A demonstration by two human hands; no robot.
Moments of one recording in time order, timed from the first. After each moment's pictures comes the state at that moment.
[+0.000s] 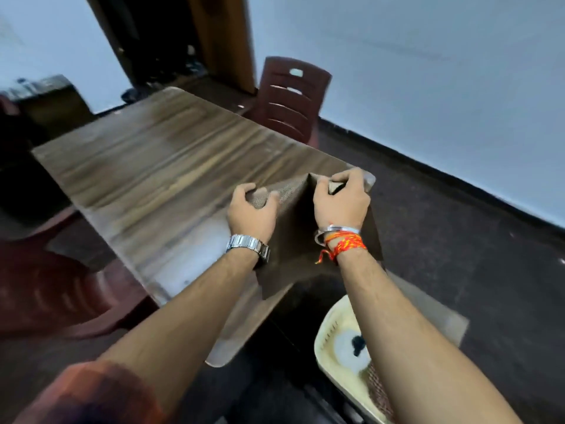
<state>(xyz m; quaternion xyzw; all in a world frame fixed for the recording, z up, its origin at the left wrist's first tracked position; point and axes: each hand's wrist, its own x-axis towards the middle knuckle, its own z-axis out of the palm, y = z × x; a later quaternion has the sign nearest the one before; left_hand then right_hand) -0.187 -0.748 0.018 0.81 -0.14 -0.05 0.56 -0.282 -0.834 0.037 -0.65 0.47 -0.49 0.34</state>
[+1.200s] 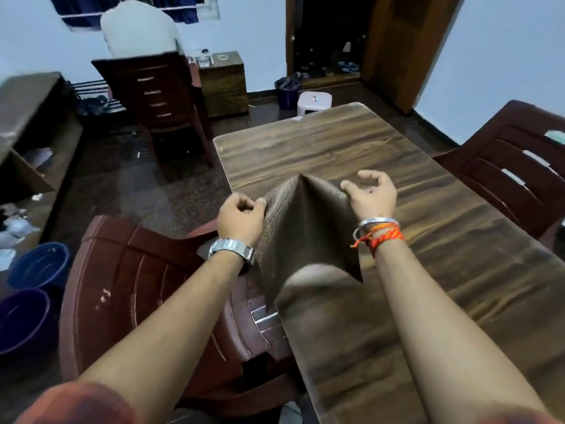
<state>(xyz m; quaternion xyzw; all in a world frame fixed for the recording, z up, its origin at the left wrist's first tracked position) 0.316 -0.513 0.003 0.84 0.06 0.06 0.53 0.273 -0.725 0.013 -0.70 0.31 -0.32 0.56</state>
